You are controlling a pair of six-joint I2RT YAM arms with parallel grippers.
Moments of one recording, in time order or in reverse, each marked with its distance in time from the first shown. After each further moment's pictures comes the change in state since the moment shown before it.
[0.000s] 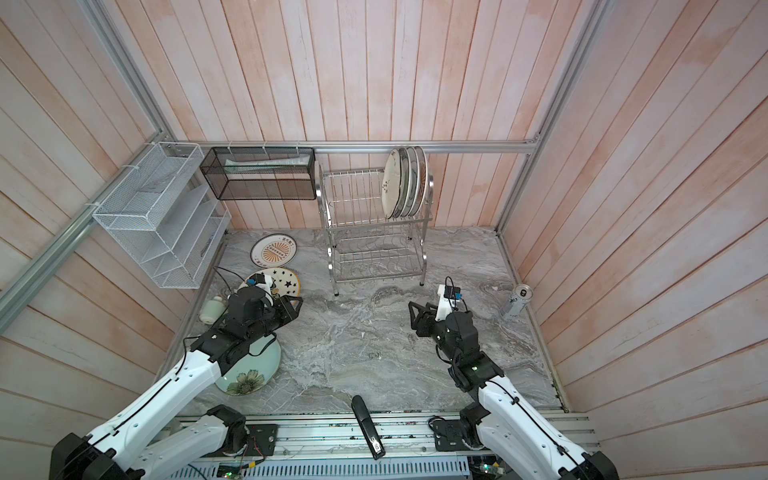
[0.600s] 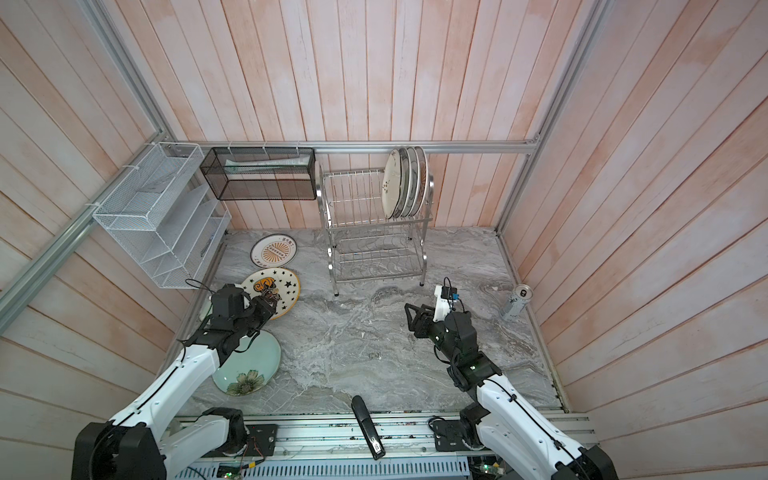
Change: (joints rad) left arm 0.330 0.084 -0.112 0.077 0.085 -0.096; right arm 0.000 0.028 -0.004 0.034 -0.058 0.017
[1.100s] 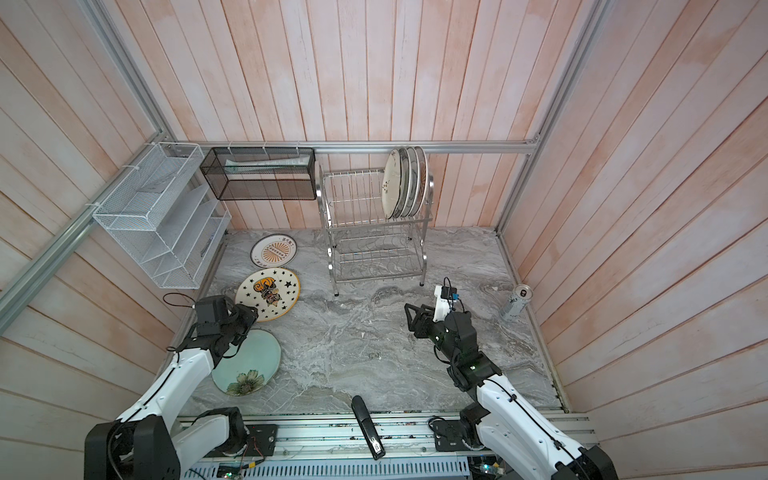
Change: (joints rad) left arm 0.204 0.013 -0.053 0.006 0.001 -0.003; right arm 0.000 0.000 0.000 0.000 -0.003 -0.001
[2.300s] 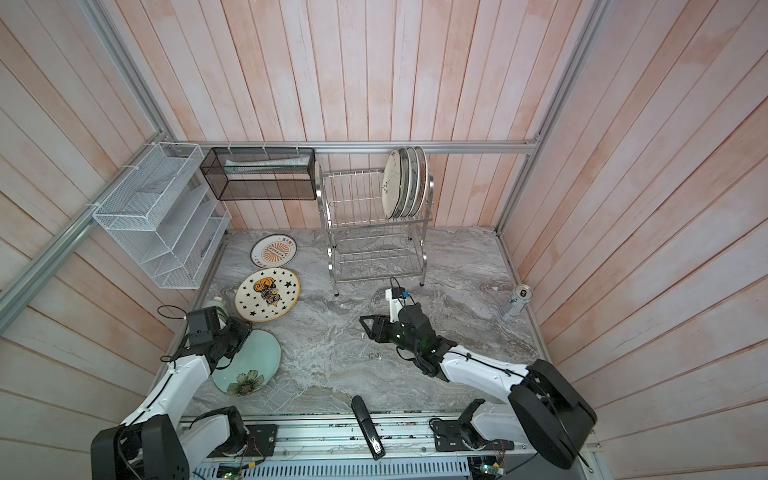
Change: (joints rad) left arm 0.110 -0.027 -0.069 -0.071 0.103 0.109; right arm 0.336 0.529 0.201 0.216 -0.085 0.230
